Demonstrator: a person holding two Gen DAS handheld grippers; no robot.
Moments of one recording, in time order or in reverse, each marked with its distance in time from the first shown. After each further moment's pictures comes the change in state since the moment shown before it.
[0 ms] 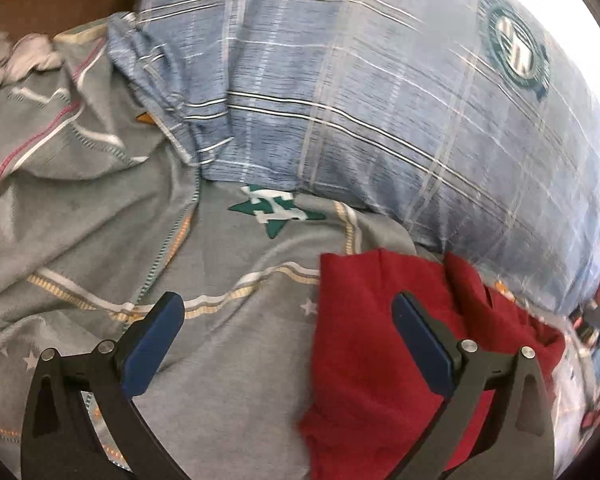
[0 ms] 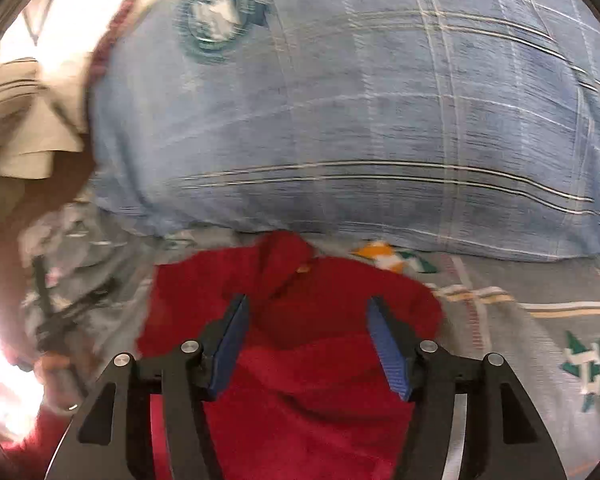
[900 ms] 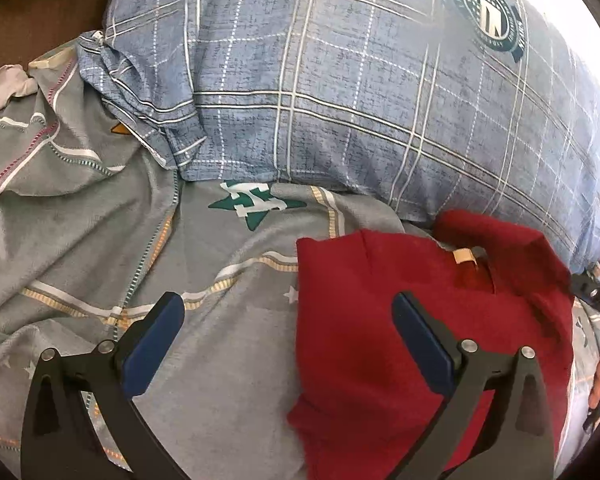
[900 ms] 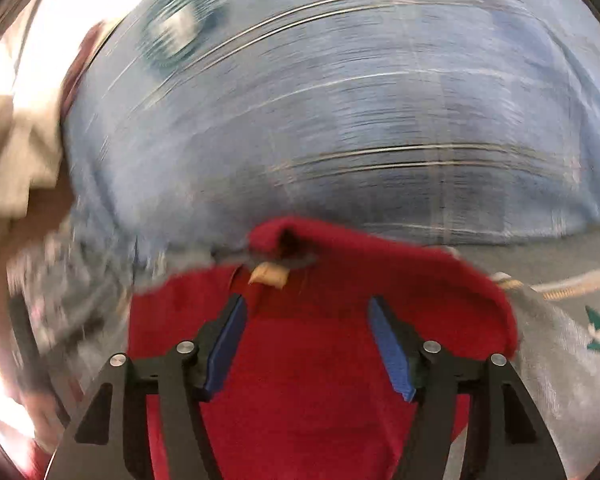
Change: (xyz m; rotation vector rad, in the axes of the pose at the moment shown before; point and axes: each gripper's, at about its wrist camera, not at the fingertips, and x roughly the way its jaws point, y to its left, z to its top) left arm -0.002 -0.017 -0.002 0.091 0.027 -0.002; right arm 0.039 -0.006 -0.014 0.046 -0.044 -0.097
